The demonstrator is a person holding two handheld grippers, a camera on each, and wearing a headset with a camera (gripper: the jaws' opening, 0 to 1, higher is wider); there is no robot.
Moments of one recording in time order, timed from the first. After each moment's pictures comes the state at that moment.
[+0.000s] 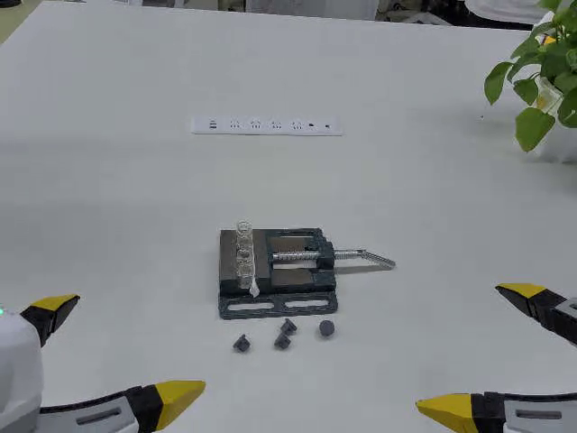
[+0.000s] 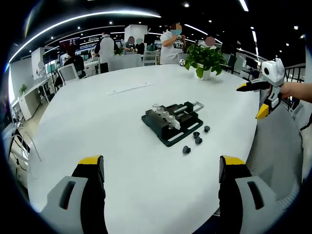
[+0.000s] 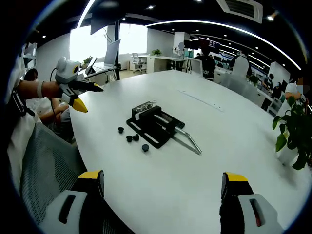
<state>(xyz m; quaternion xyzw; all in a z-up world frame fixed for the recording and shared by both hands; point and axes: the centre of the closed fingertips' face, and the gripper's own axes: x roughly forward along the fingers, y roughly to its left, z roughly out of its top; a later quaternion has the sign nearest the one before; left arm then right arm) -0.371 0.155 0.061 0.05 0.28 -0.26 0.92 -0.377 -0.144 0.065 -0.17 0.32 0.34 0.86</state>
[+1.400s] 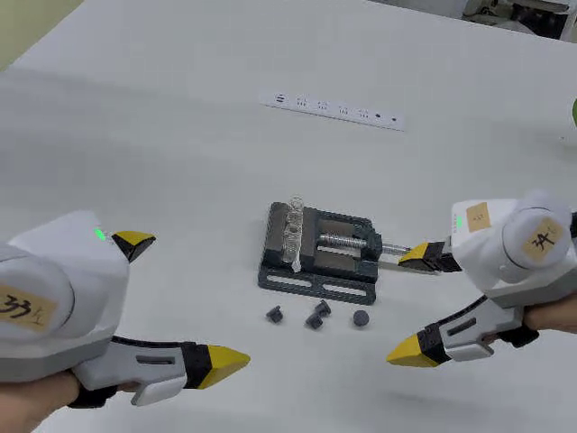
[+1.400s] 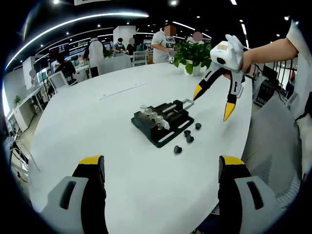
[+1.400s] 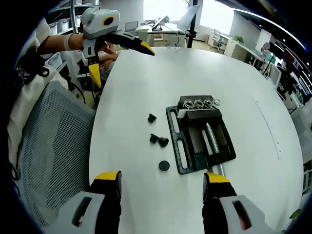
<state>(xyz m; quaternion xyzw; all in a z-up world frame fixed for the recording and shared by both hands) -0.379 0.134 0.059 0.08 0.27 -0.30 0.91 -0.338 -0.052 0.017 -0.35 0.37 0.58 0.63</state>
